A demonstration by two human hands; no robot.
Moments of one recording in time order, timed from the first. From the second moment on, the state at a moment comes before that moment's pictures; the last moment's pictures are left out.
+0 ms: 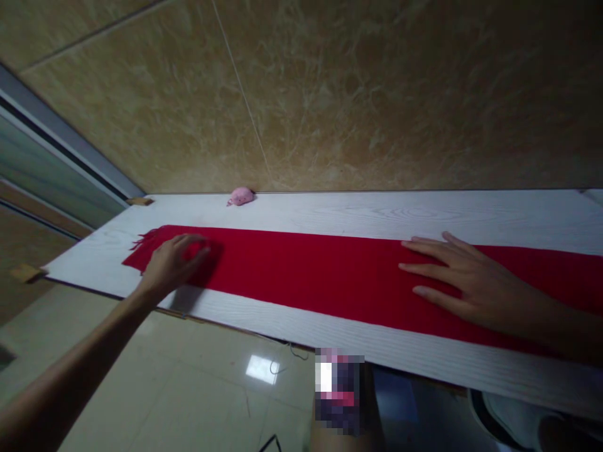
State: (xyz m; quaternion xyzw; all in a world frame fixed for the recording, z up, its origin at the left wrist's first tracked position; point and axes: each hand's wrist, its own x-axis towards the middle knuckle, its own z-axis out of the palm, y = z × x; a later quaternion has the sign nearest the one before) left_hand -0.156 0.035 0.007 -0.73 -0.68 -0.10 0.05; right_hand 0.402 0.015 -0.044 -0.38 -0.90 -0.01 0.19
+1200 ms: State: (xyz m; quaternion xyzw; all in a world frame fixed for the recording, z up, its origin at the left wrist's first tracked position) left_hand 0.063 -0.010 -0.004 -0.88 -0.41 -0.12 -0.20; right_hand 0.336 -0.012 -0.024 -0.36 -0.87 0.30 0.17
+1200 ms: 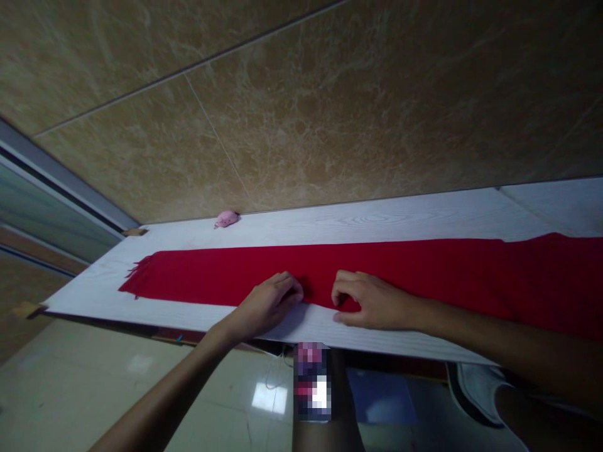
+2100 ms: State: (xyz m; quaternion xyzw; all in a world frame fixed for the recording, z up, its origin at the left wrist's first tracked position) left_hand 0.068 -0.021 -0.007 -0.89 -0.43 -0.15 0.05; right_hand 0.334 -0.007 -0.015 -0.39 -0.84 0.32 0.19
